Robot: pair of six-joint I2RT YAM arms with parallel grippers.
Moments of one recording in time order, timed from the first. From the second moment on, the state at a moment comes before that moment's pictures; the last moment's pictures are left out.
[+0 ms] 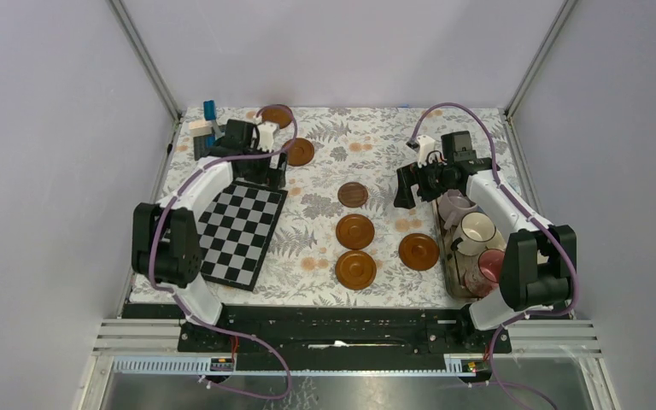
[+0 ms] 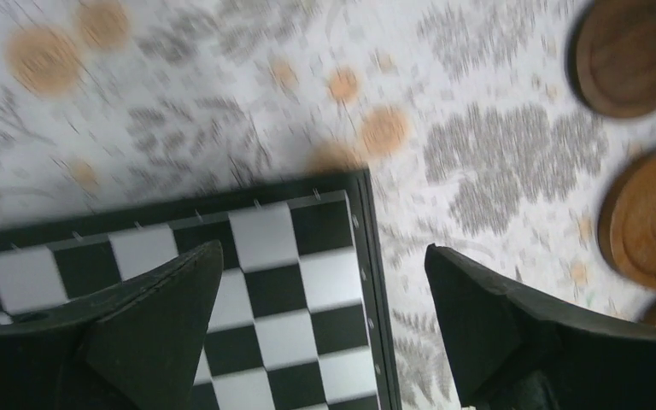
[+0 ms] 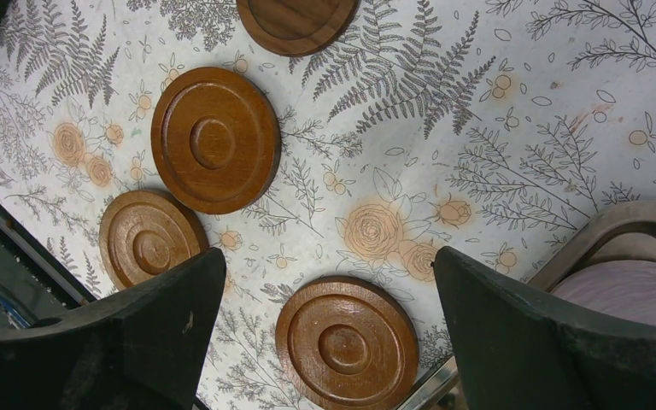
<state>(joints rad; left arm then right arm) -0.18 1.65 1.24 -0.50 0.23 0.10 0.16 1.54 1.14 -0.61 -0.53 -0.20</state>
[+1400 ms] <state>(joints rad) -0.09 2.75 2.43 -0.10 -0.12 0.06 0.16 1.60 1.12 -0.59 -0.54 -0.20</state>
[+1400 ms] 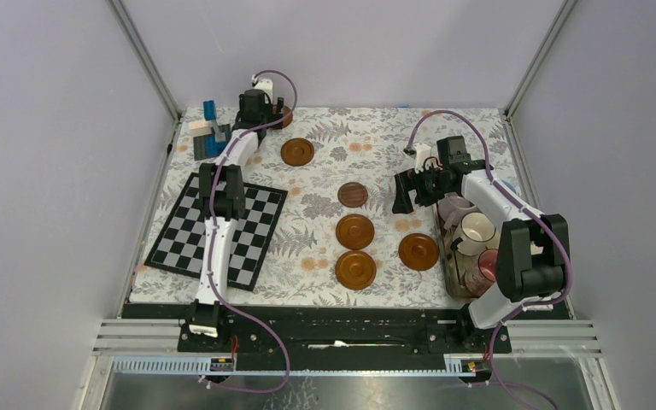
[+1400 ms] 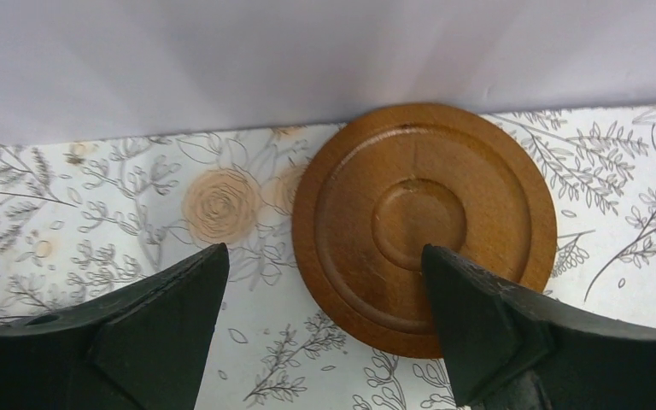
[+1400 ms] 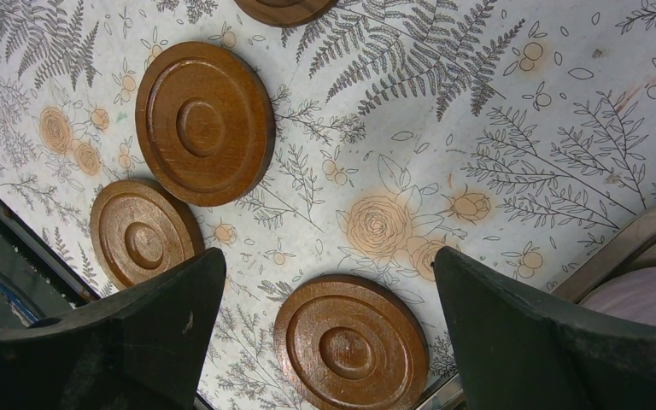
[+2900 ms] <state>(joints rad) -0.43 2.42 1.99 -0.43 0.34 0.09 0.12 1.58 1.15 -0.59 -0.59 -0.15</state>
